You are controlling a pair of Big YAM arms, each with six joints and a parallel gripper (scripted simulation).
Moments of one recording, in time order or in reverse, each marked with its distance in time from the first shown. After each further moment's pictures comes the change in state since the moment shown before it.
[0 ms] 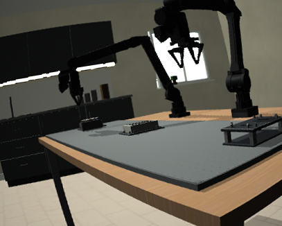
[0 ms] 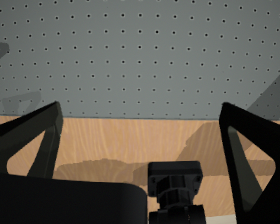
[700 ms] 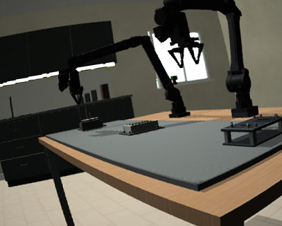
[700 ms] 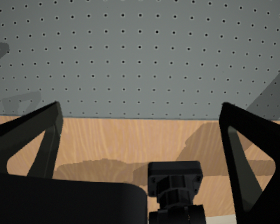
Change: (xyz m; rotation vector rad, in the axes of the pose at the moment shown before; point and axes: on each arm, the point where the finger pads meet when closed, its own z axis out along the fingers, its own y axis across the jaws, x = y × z) left arm 0.000 0.000 0.000 0.000 0.000 0.000; right arm 0.000 0.000 -0.007 0.000 0.000 0.000
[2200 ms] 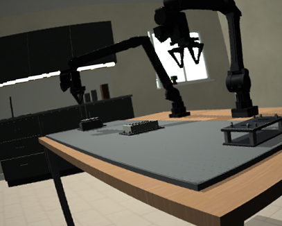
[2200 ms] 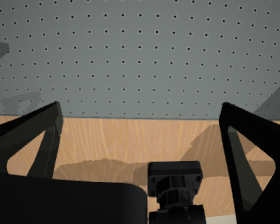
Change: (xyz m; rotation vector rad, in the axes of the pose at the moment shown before) left arm 0.000 0.000 0.000 0.000 0.000 0.000; right arm 0.018 -0.034 0.000 0.003 0.014 -0.191
